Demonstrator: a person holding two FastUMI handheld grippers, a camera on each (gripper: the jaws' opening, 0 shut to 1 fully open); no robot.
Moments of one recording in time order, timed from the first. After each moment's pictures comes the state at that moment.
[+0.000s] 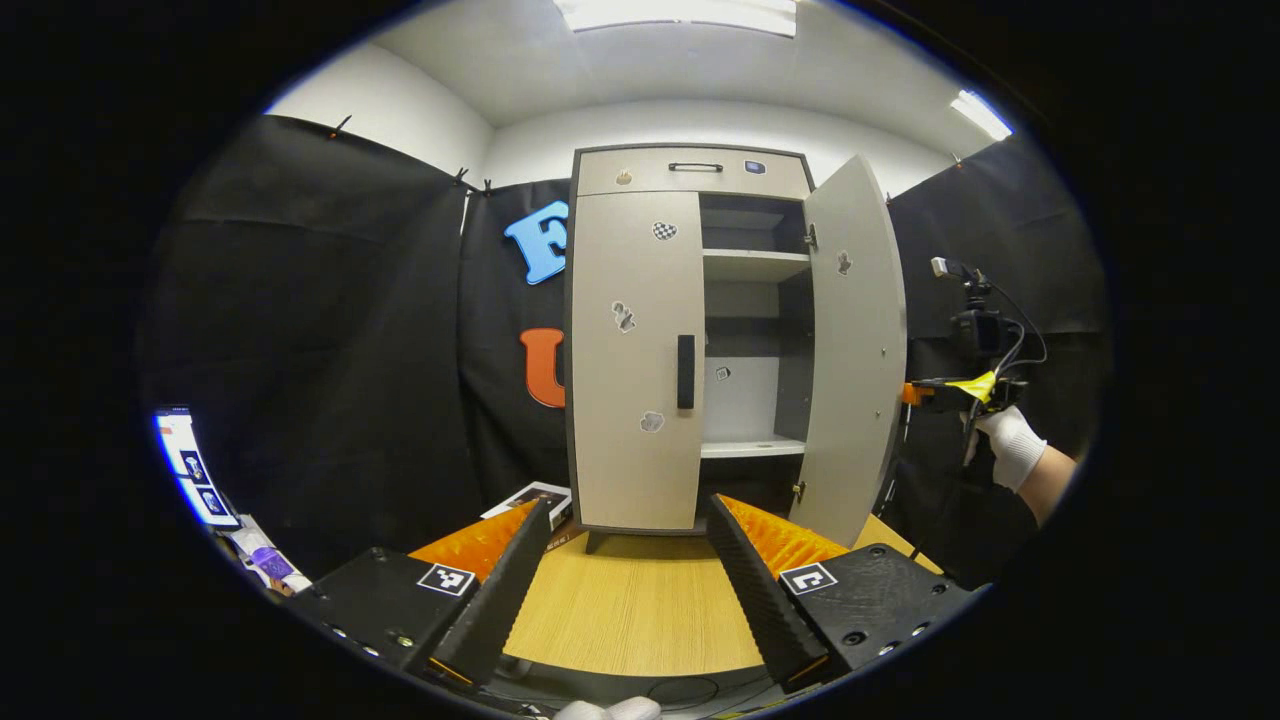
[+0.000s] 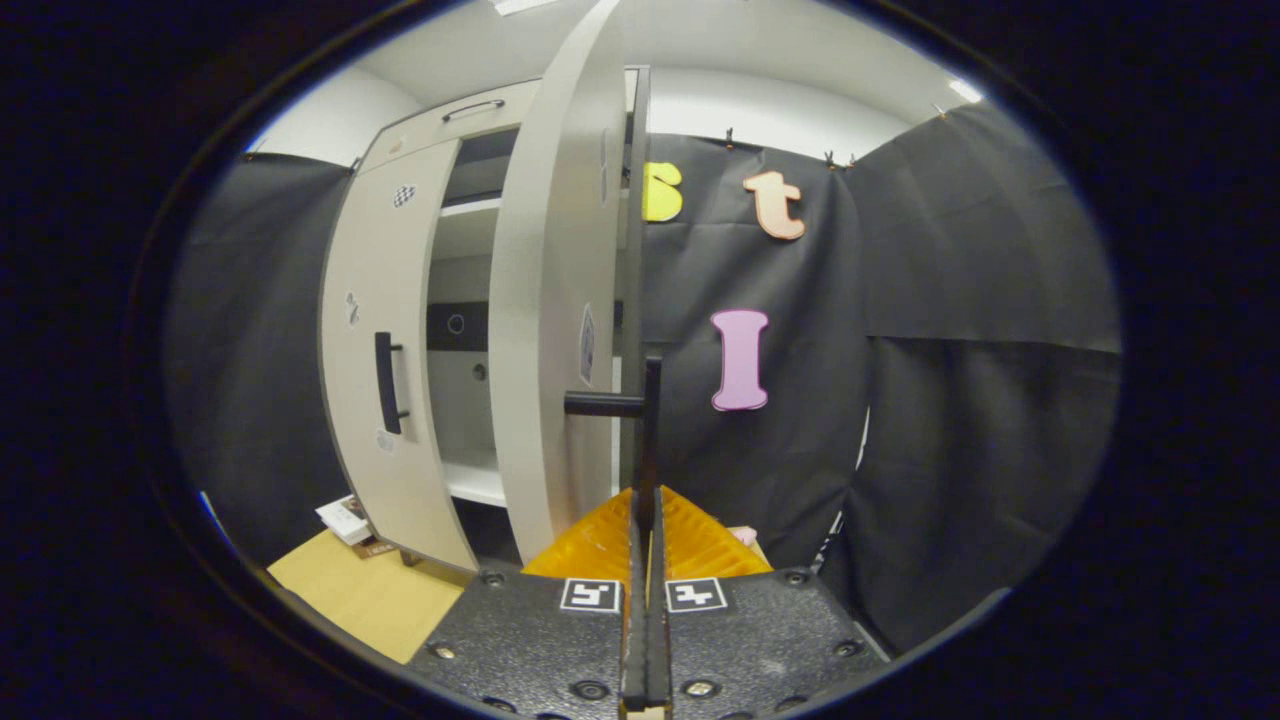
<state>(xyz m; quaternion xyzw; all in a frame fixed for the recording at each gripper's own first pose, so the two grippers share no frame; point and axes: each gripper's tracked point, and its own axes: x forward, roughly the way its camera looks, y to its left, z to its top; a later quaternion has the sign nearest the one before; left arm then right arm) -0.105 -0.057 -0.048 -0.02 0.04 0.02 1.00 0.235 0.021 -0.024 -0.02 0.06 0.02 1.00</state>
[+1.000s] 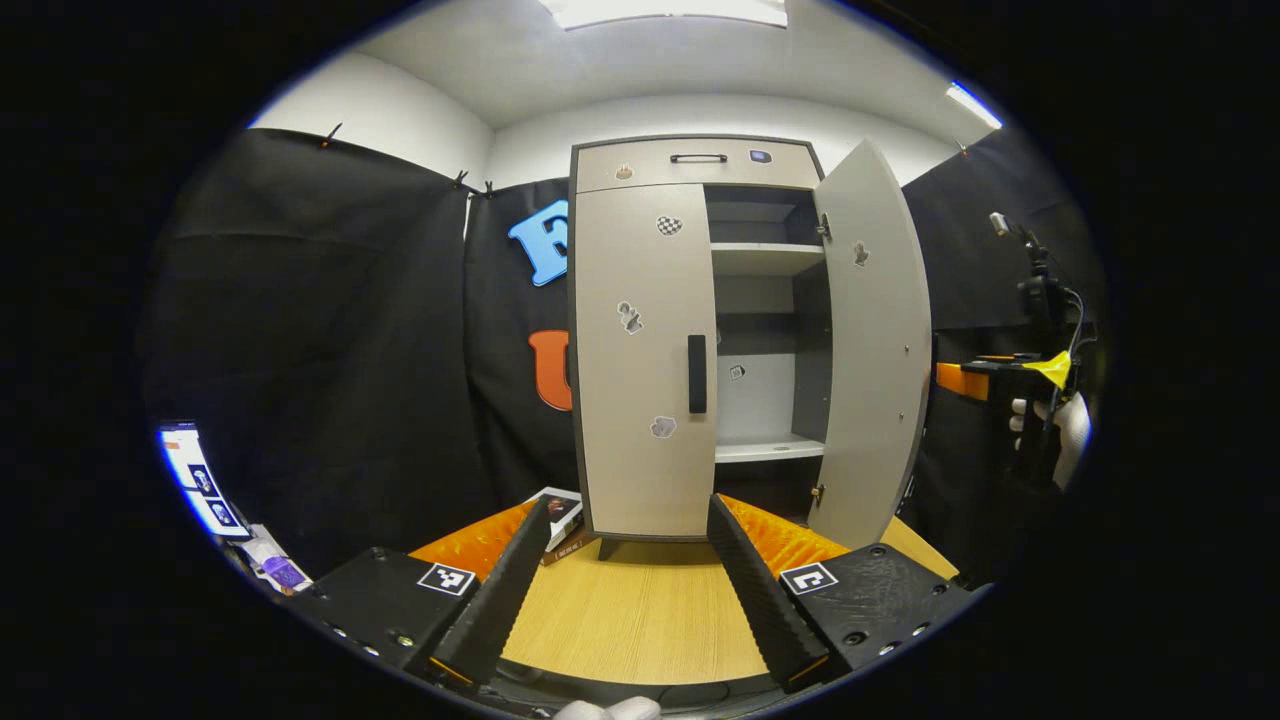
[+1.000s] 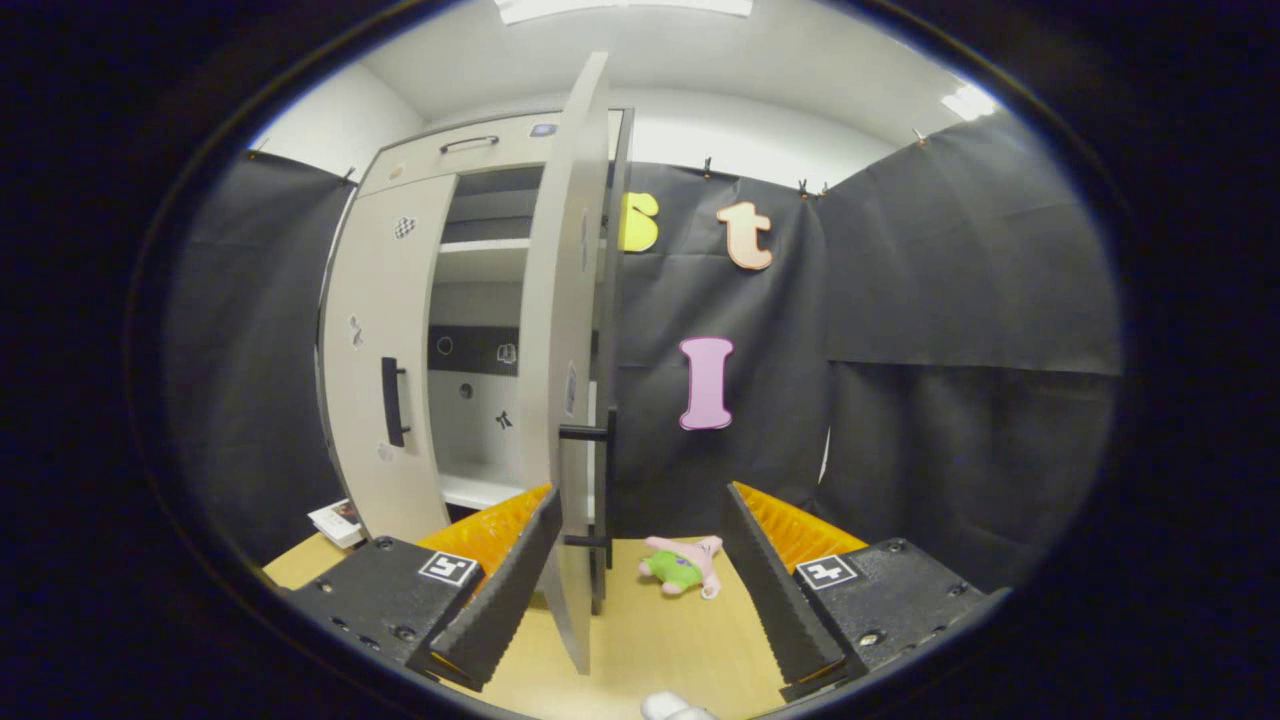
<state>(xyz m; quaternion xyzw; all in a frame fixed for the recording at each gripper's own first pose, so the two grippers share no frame) -0.074 -0.045 -0.045 0.00 0.04 0.02 1.00 0.211 0.009 0.000 -0.02 0.03 -0.02 1.00</state>
